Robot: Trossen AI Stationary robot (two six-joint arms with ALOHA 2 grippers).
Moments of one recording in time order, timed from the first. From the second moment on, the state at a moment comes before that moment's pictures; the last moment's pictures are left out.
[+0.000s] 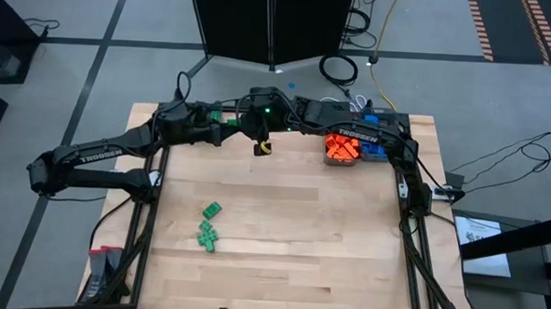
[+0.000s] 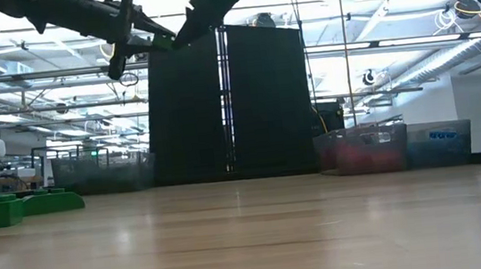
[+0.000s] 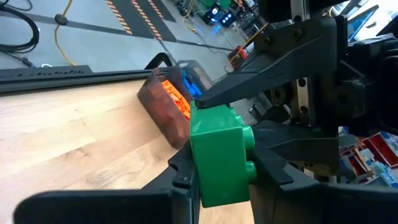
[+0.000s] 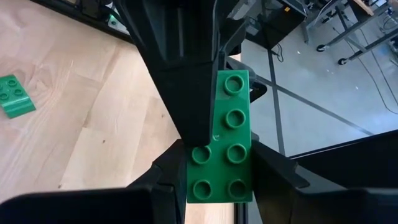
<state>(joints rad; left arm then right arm) 0.47 0.94 0.69 0.02 0.14 -0.76 -0.24 2.08 2.13 -0.63 0.05 -0.56</state>
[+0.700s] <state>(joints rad) 0.60 0.95 0.70 -0.37 -0.39 -0.74 -0.25 2.08 2.13 -0.76 0.18 -0.51</state>
